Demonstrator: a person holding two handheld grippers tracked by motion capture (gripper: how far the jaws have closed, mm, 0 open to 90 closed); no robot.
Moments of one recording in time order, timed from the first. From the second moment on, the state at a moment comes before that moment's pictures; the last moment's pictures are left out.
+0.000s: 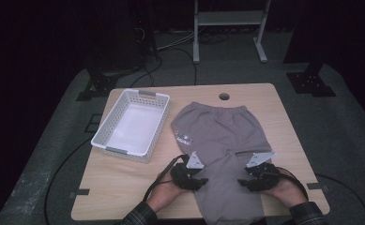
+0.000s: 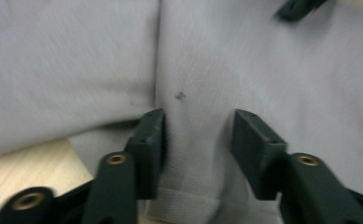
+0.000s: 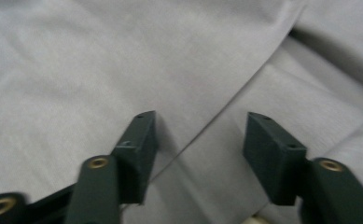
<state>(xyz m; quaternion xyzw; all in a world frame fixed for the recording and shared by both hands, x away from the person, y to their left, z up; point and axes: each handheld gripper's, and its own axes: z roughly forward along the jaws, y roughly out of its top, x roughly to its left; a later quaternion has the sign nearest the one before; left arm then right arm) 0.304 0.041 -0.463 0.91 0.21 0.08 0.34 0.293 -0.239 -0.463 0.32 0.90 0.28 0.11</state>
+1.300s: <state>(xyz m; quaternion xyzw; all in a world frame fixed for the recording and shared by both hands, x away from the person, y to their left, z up) 0.355 0.069 -0.443 0.88 0.27 0.12 0.38 0.350 -0.272 -0.450 0.40 0.85 0.33 0.14</state>
